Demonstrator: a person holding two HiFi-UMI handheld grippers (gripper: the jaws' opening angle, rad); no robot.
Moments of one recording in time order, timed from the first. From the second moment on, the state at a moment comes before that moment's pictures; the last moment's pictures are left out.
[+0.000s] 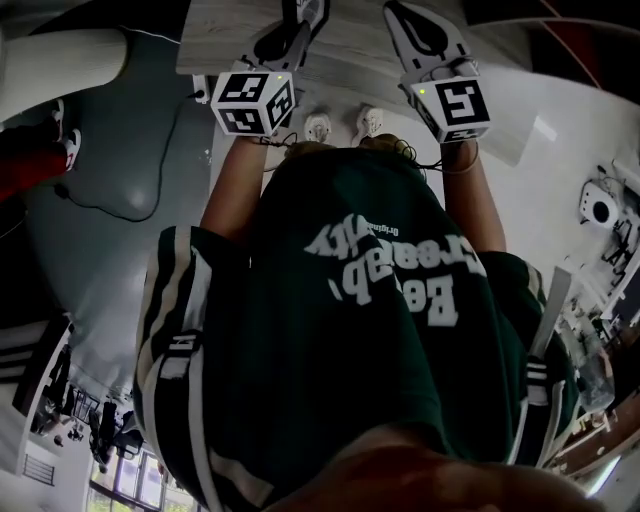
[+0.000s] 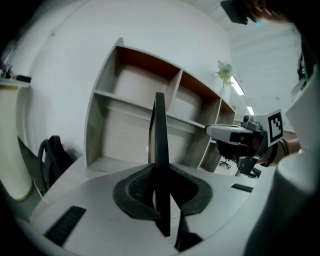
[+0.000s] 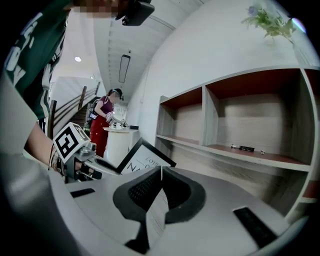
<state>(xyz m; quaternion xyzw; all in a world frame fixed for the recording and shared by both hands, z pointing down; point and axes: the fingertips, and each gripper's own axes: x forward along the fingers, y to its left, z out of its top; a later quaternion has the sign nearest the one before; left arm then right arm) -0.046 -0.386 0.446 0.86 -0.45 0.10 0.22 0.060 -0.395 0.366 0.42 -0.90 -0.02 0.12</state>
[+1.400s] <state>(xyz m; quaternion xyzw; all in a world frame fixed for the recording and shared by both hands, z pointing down) 0.003 -0.330 0.237 0.89 -0.45 0.01 -0.08 0.140 -0.319 0.237 0.54 -0.84 -0.10 0.00</state>
